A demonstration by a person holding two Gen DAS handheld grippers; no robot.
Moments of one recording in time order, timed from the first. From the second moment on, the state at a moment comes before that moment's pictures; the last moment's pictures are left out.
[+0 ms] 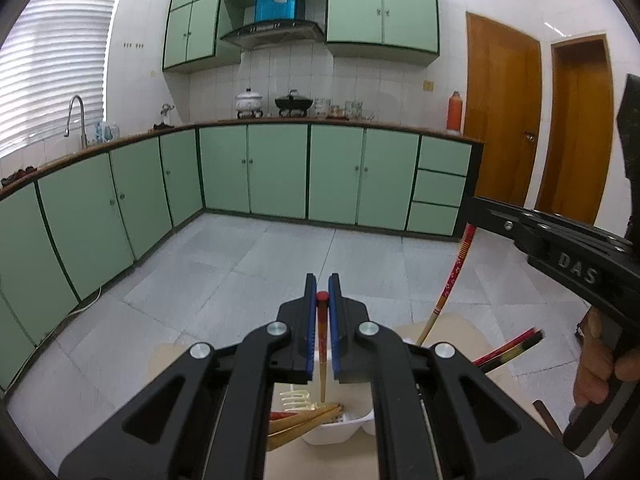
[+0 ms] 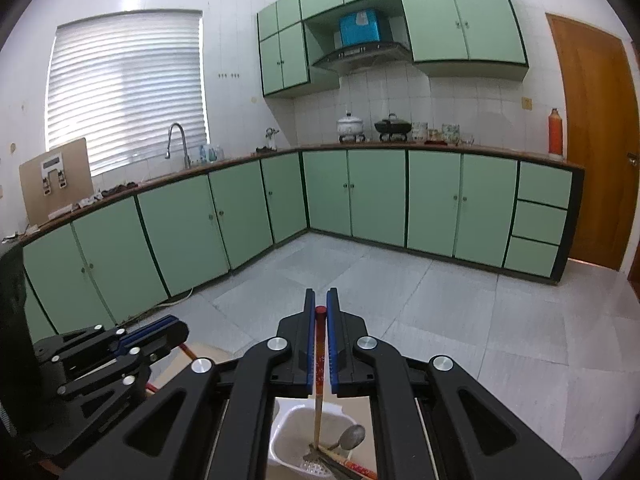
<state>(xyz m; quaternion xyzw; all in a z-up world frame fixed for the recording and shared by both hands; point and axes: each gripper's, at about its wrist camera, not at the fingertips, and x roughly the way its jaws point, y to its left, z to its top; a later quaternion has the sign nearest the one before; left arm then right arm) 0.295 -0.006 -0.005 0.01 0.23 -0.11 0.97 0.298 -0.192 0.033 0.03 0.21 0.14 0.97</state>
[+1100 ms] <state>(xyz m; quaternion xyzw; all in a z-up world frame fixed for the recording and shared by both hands) 0.232 0.018 0.010 -0.01 0.20 -0.05 0.98 0.217 -0.238 0.029 0.08 0.20 0.07 0.97</state>
